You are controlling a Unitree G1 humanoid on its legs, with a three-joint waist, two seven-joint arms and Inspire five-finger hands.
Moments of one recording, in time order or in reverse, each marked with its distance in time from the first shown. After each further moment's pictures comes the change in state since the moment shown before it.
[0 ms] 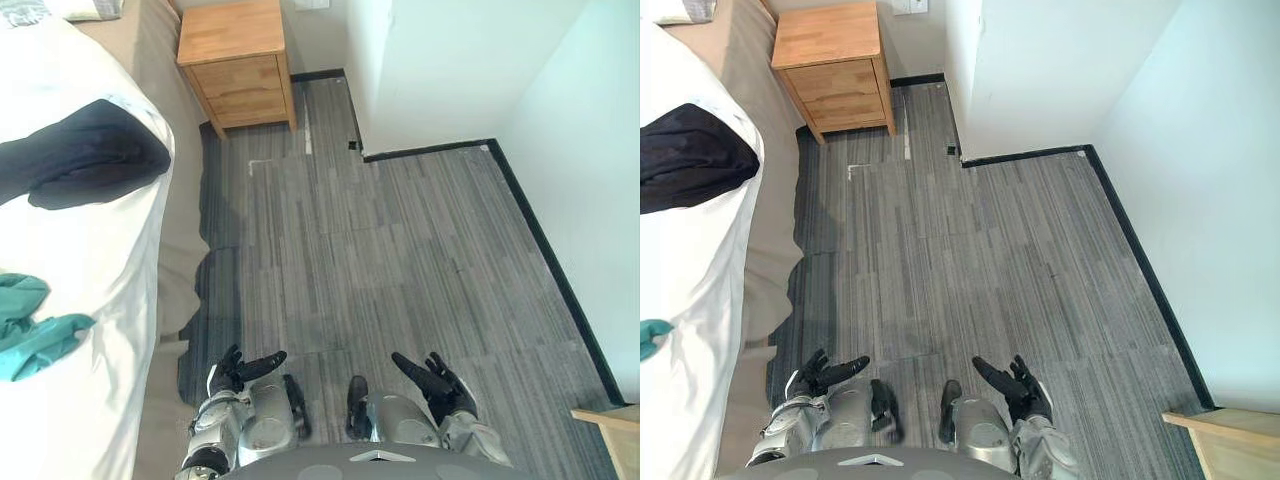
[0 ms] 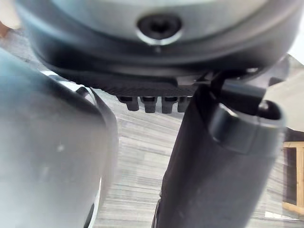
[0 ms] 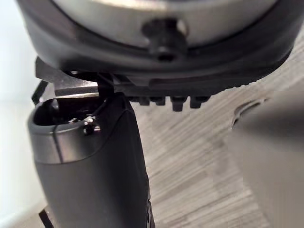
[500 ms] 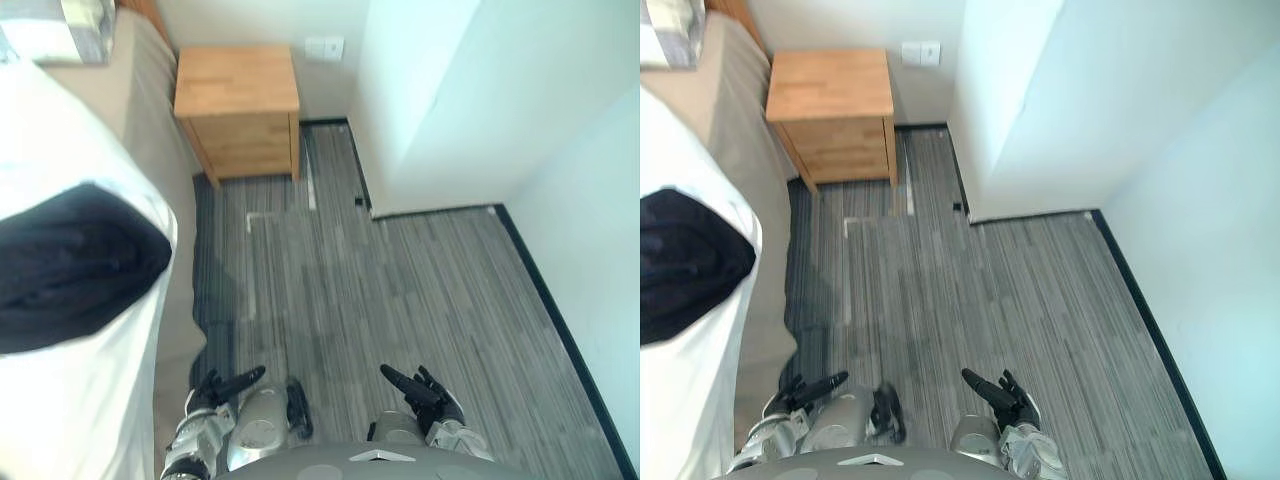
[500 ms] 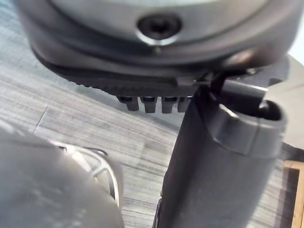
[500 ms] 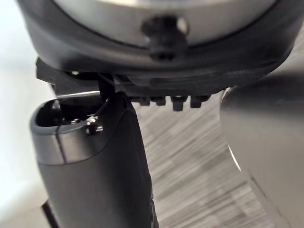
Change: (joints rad) left arm 0.051 0.062 0.068 0.088 0.017 0.068 -0.021; right arm -0.043 -0.005 -0.056 0.111 -0.069 -0.011 -0.021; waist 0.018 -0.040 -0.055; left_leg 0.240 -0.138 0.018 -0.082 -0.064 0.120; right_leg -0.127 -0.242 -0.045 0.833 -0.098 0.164
